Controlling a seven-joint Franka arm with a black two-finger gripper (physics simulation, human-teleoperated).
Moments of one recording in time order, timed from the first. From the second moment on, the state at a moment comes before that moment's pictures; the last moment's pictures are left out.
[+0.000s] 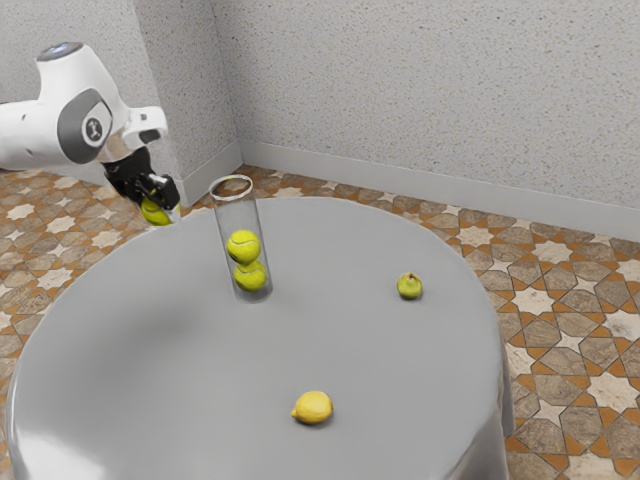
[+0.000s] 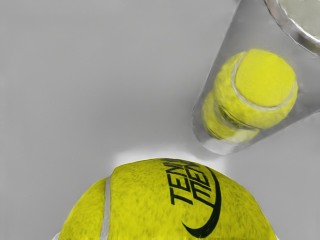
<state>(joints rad) -0.04 0.06 0.30 -1.96 -0.12 2.23 0.34</state>
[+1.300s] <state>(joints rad) -0.13 0.29 0.29 -1.58 -0.28 2.12 0.13</state>
